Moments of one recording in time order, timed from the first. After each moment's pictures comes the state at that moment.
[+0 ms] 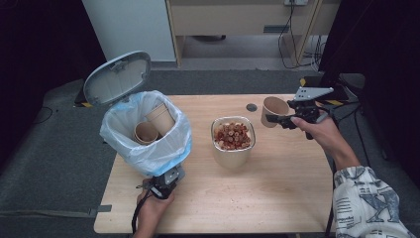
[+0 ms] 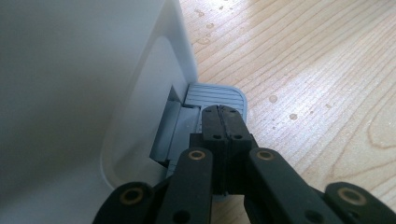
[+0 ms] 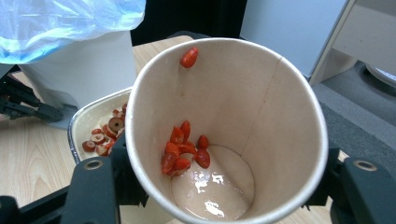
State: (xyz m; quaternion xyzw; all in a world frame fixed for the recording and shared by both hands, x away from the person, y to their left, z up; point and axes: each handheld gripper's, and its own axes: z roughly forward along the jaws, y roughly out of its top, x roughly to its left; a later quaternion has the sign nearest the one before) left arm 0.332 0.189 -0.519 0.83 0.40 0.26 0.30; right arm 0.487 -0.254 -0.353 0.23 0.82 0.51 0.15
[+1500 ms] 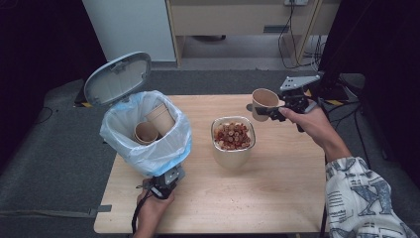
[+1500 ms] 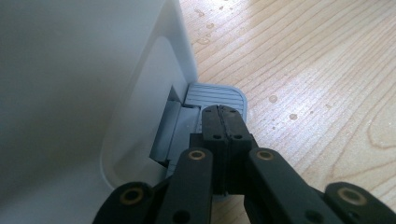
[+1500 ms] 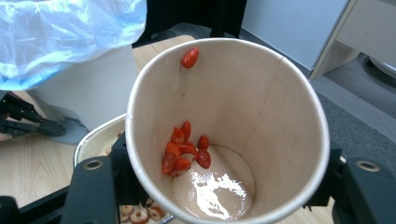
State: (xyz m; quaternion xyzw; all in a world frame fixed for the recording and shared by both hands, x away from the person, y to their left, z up) left arm 0.332 0.189 -0.519 0.83 0.40 0.26 0.30; right arm 0.497 -0.216 -0.325 0.24 0.83 0.48 0.15
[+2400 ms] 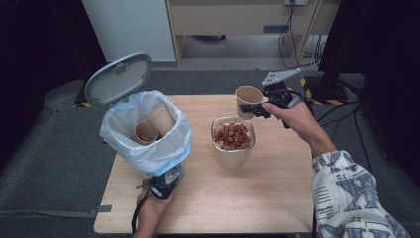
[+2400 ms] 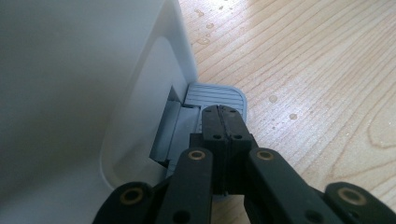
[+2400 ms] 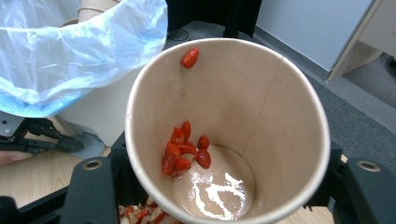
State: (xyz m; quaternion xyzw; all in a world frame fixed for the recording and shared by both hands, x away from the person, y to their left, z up) left arm 0.332 0.187 -0.520 0.82 0.40 0.26 0.30; right arm 0.501 -0.171 -0.311 0.22 0.84 0.48 0.12
